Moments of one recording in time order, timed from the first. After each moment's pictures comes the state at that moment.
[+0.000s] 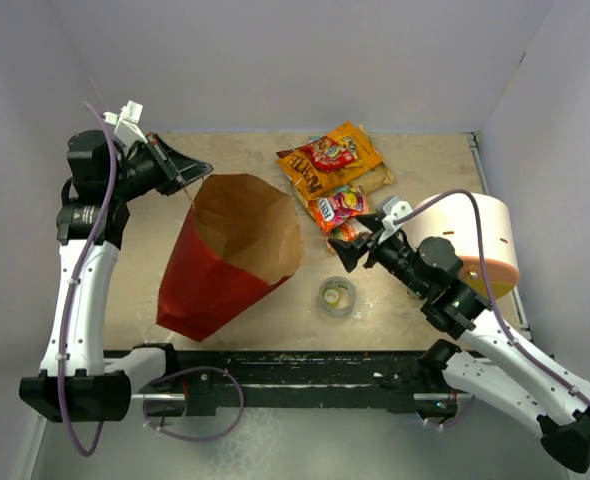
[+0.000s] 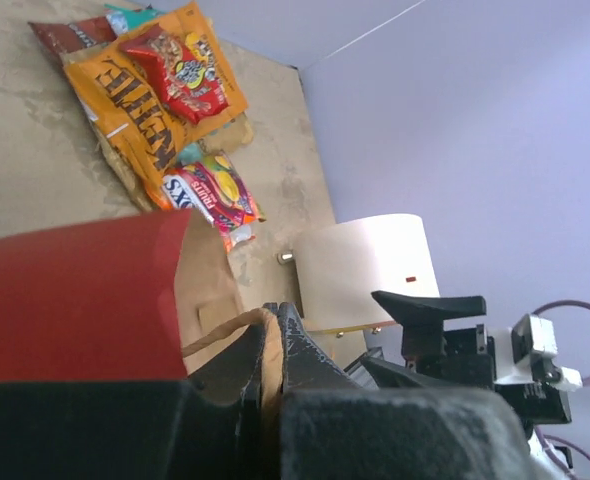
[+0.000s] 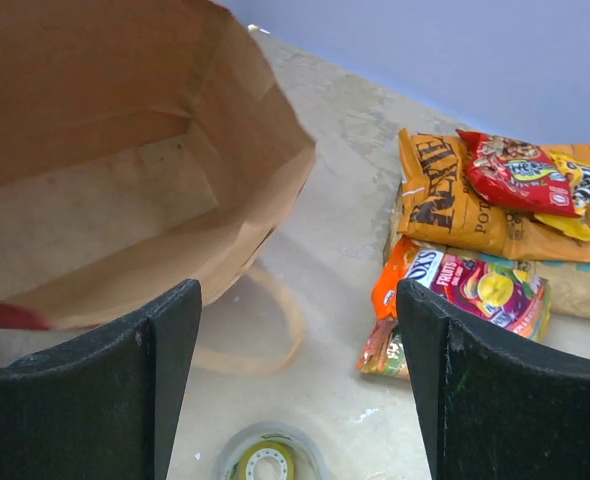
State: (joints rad) left arm 0.03 1.11 1.36 -0.49 0.70 -0.78; right arm 0.70 0.74 0.65 0.08 -0.03 0.02
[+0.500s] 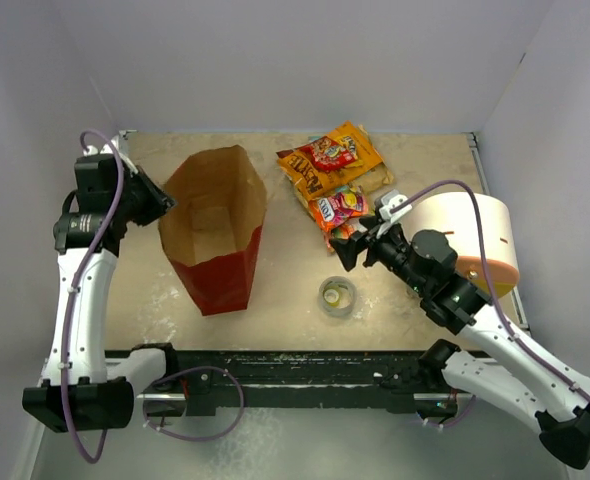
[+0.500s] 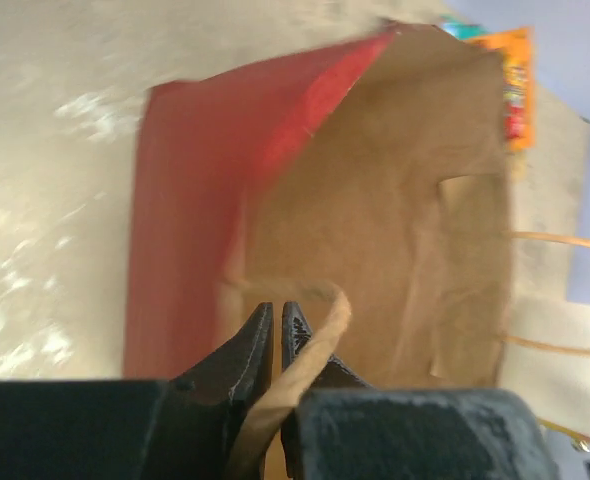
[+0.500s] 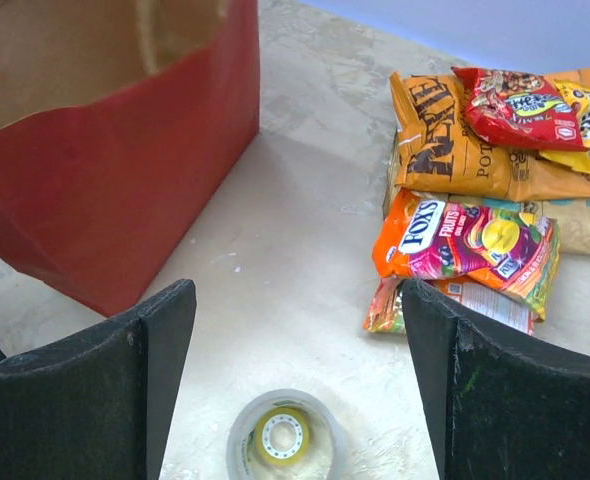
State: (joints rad) left arm 0.07 1.11 1.32 -0.81 0.26 -0.55; right arm 0.70 0.76 0.69 -0.05 0.04 0.09
